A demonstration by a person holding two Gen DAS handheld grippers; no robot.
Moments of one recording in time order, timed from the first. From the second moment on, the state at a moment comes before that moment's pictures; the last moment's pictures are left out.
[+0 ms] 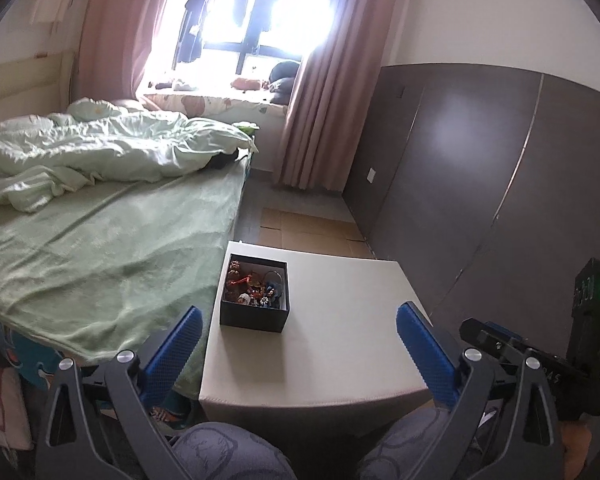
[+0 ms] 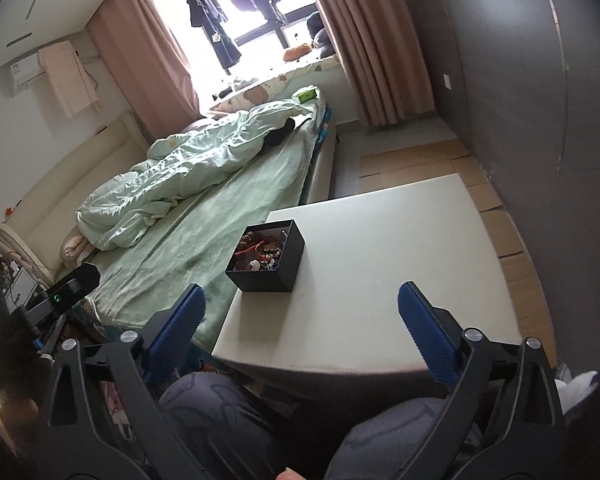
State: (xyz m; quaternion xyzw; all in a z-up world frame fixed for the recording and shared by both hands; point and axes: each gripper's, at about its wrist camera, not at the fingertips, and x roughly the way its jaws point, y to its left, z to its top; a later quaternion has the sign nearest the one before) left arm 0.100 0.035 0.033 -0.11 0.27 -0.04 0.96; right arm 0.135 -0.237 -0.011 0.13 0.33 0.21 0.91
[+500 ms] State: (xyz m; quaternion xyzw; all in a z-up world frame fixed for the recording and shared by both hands) left arm 0.019 0.008 0.038 -0.07 0.27 -0.05 0.96; right arm 0.056 -0.253 0.004 0.10 0.32 0.18 0.92
